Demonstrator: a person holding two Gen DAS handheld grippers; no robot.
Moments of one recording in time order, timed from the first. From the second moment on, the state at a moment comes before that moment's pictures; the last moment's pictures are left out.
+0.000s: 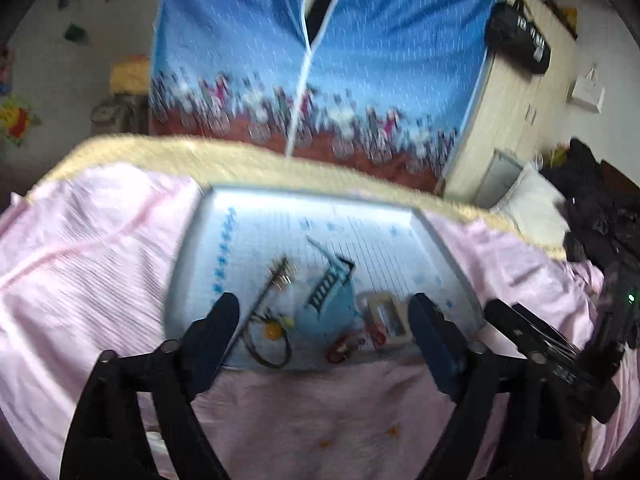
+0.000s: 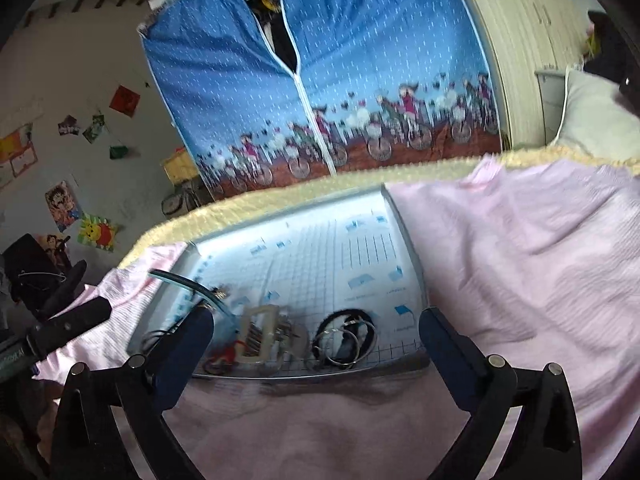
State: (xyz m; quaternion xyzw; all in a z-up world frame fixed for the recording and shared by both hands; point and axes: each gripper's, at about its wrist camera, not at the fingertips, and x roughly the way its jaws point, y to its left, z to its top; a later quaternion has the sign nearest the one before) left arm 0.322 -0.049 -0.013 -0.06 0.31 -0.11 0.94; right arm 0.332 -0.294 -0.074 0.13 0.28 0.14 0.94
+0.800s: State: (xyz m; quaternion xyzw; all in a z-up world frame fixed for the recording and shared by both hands) left arm 0.169 -0.001 0.037 -0.04 0.19 -0.06 0.98; right arm 0.142 -0.243 0.003 0.05 0.06 0.11 0.99
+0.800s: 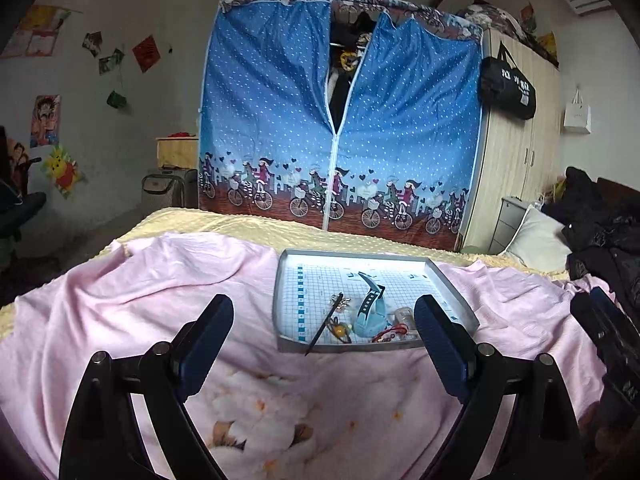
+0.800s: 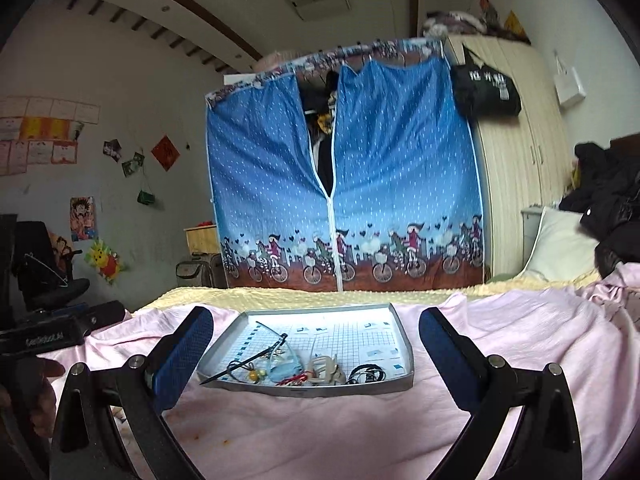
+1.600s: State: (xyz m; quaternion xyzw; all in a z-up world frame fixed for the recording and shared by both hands) left arm 0.063 0.042 0.023 -0.07 0.18 -0.04 0.98; right arm 0.048 -0.208 -0.013 0.04 0.09 0.06 0.99
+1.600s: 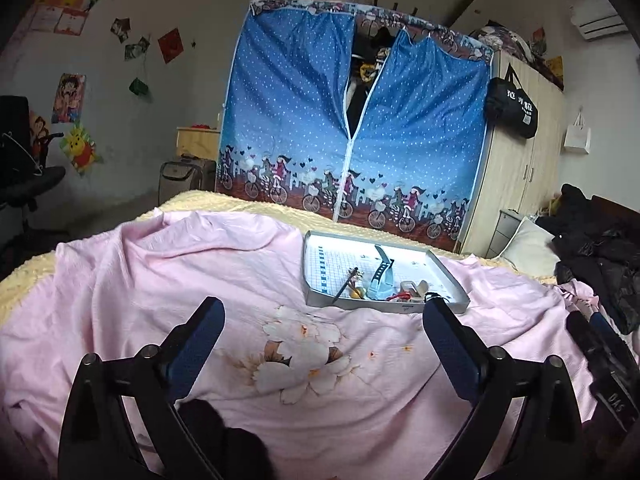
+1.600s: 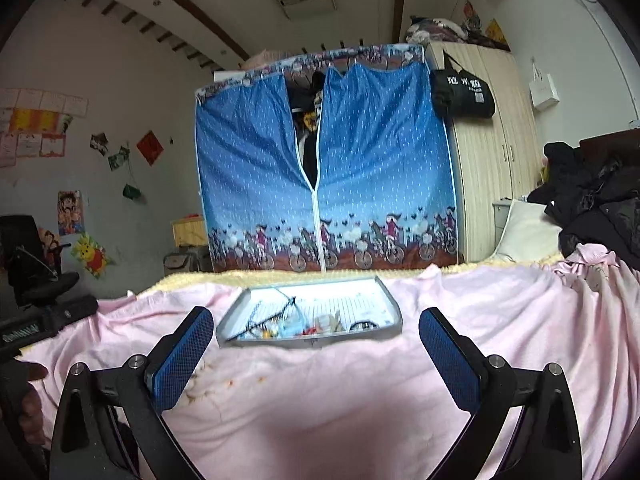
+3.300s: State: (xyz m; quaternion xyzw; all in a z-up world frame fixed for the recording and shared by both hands) left arm 0.018 0.042 0.004 -0.02 0.18 -0.04 0.98; right arm 0.022 -0.183 -0.019 0.01 0.12 0.06 0.99
